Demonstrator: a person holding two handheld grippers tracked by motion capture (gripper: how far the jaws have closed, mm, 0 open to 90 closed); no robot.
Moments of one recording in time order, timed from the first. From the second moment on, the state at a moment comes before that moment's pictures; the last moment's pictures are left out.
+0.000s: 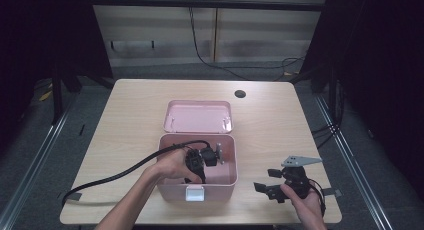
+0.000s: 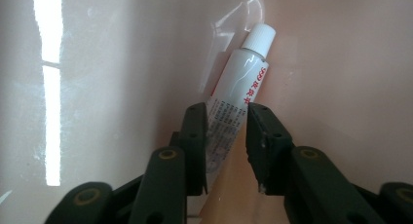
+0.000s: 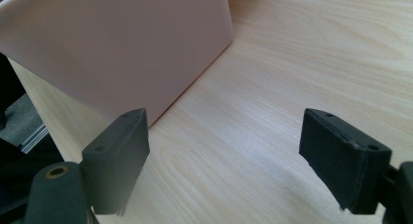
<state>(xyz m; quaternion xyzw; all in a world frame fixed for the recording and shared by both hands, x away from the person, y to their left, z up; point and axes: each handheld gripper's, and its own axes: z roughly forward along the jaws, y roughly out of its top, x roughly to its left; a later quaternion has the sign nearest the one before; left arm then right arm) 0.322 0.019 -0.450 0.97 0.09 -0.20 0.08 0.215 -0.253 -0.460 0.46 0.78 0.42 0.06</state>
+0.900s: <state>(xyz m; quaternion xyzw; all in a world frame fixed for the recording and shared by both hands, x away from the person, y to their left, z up) 0.325 0.039 -0.395 0.97 0.12 -0.17 0.16 0.215 -0.254 -0.460 0.46 0.78 0.42 0.06</state>
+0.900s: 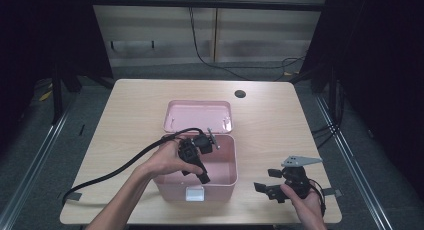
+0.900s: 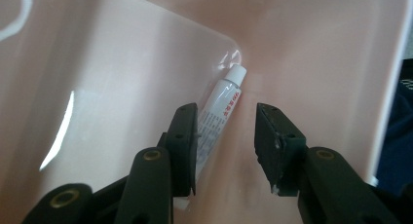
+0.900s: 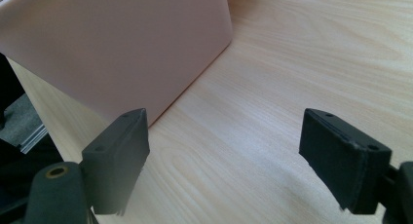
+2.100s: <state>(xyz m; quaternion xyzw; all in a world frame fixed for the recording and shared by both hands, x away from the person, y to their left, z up) 0.305 0.104 -0.327 0.96 0.13 -0.07 0.23 0.215 -0.254 -0.460 0.46 0.78 0.42 0.06</state>
